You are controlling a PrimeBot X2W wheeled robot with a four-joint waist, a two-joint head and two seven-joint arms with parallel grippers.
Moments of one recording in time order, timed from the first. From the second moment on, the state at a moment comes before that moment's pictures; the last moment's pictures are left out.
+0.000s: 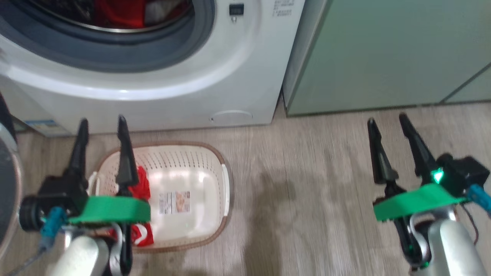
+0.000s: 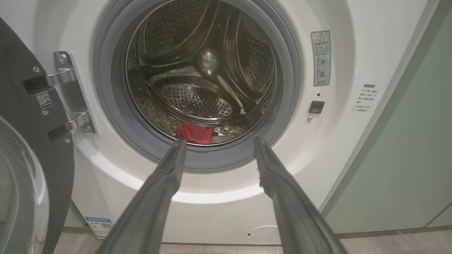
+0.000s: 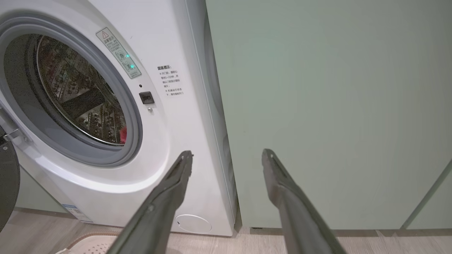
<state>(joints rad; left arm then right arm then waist) -0.12 0.35 -0.34 -0.17 -0.45 0.44 -0.26 -0.10 -0.05 0.00 0.01 0.24 0.13 -0.16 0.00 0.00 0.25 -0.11</state>
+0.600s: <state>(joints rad) 0.05 0.35 -0.37 -0.13 -0.47 0.41 -0.26 0.11 -0.05 -0.04 -0.08 0.23 0.13 -0.07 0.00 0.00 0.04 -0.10</state>
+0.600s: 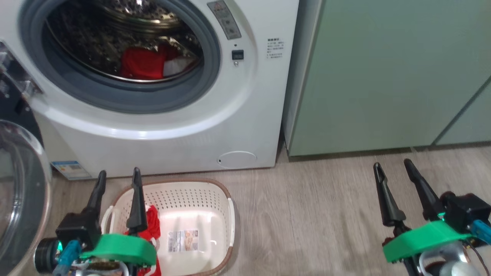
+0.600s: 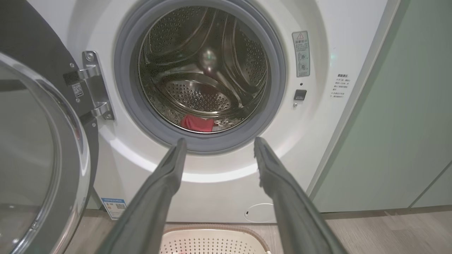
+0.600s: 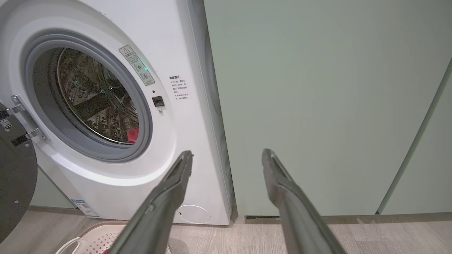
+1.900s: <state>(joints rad) -0.01 0.35 -0.35 -0.04 -0.48 0.37 -0.22 0.15 -0.05 -0.03 -0.14 0.23 0.13 -0.04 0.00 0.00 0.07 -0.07</state>
